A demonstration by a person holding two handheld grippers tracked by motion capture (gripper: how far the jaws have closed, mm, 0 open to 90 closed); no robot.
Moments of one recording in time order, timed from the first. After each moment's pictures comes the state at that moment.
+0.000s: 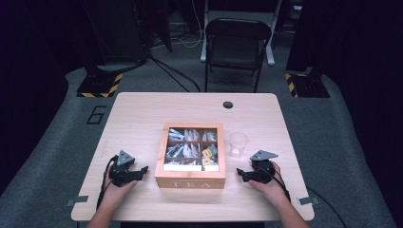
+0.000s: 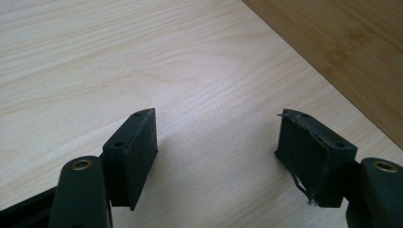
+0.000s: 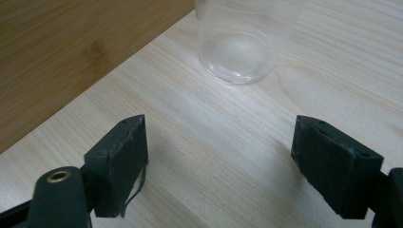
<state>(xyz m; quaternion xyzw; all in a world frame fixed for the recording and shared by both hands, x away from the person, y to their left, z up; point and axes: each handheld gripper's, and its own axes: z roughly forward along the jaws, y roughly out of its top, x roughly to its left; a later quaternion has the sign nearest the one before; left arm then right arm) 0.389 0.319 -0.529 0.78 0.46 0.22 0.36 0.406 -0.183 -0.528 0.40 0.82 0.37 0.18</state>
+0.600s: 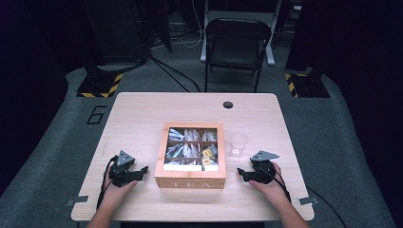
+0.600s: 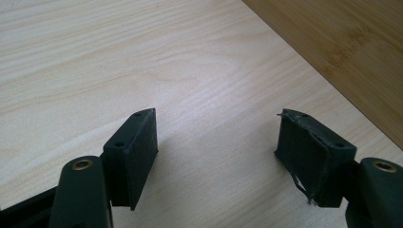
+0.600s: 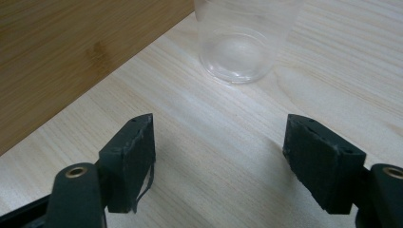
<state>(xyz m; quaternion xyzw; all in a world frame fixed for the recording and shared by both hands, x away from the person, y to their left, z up) 0.388 0.319 -0.529 0.78 0.46 0.21 0.36 0.404 -0.184 -0.527 0.40 0.82 0.37 0.18</state>
